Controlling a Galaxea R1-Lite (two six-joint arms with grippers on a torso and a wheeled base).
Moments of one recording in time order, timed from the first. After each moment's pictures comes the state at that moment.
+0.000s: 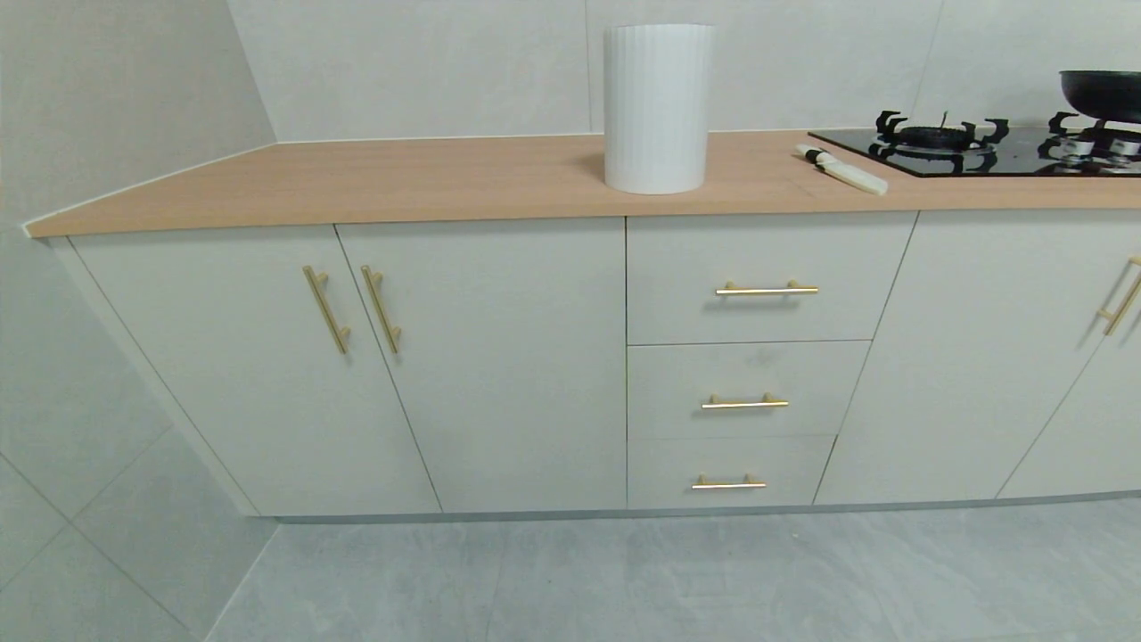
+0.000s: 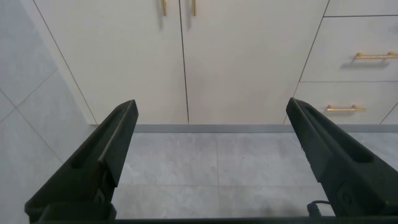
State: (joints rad) left arm 0.00 0.00 0.00 0.00 0.02 0.00; right arm 0.00 0.00 0.00 -0.01 0.05 -0.05
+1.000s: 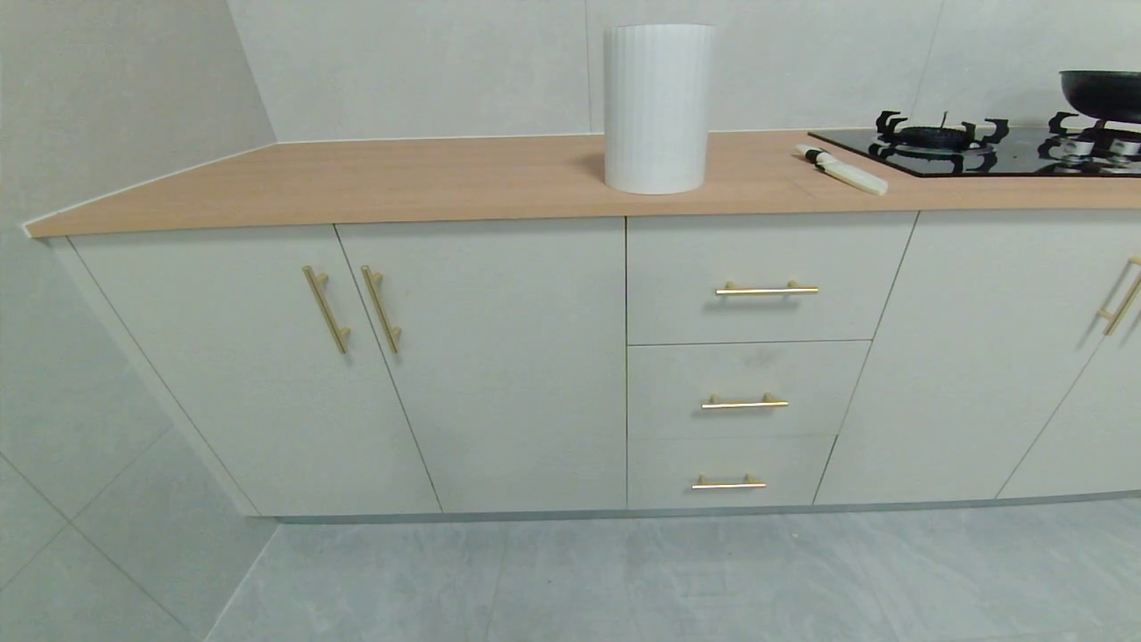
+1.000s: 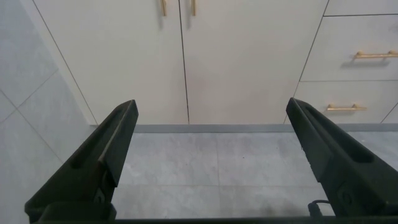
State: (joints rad) left arm 0.00 0.00 0.00 0.00 0.02 0.00; right arm 0.00 0.00 0.00 0.00 0.05 -0.02
